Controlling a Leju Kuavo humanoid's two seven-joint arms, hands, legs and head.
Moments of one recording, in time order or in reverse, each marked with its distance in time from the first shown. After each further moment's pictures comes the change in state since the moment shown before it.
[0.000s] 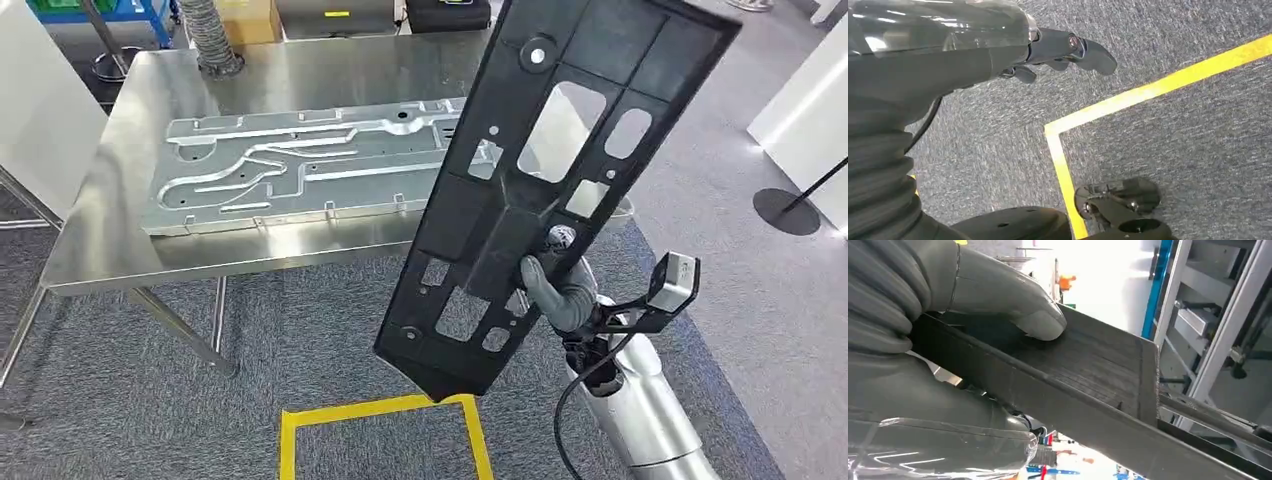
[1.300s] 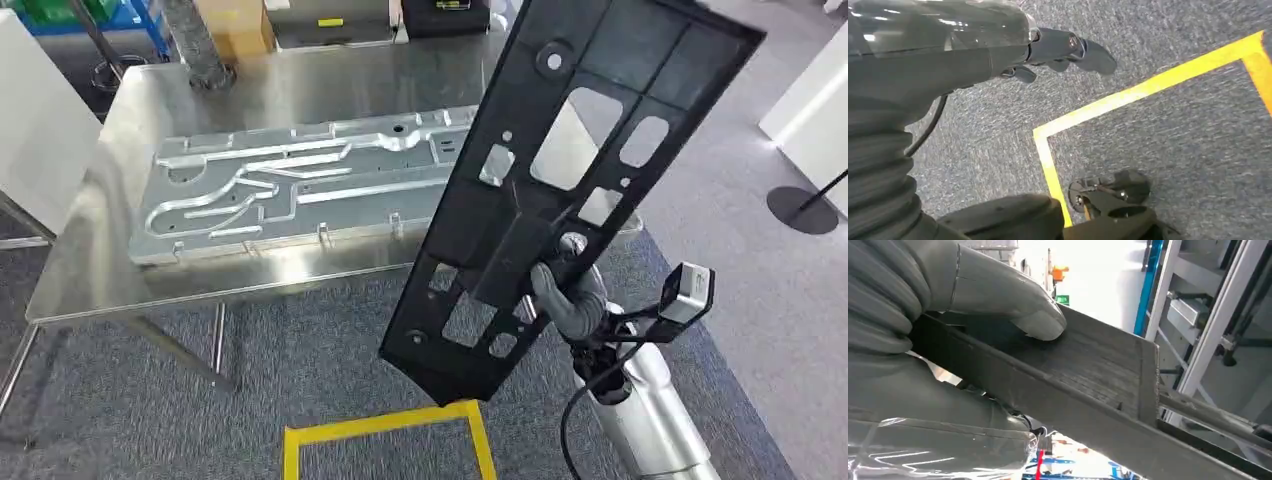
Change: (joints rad) left arm -0.007 0.001 -0.003 0.002 -0.008 -0.008 0.000; right arm 0.032 -0.001 -0.020 -0.038 0.002 0.000 -0.008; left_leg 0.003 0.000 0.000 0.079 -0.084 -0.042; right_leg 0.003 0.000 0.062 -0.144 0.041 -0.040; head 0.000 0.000
